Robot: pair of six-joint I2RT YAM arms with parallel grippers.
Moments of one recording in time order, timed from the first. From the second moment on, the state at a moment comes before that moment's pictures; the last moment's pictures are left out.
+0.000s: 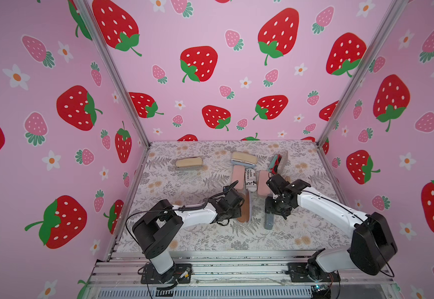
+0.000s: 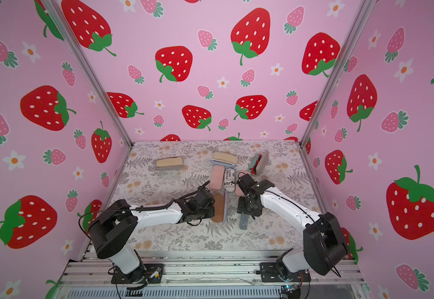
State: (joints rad) left arm -0.87 1.69 0.89 -0.19 -0.10 -0.90; right arm 0.61 1.42 1.03 -1.03 0.18 0.71
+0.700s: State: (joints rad) left arm -0.87 1.54 0.89 -0.24 -0.14 -0.88; right arm 0.68 1.46 1.13 -0.98 0.16 0.68
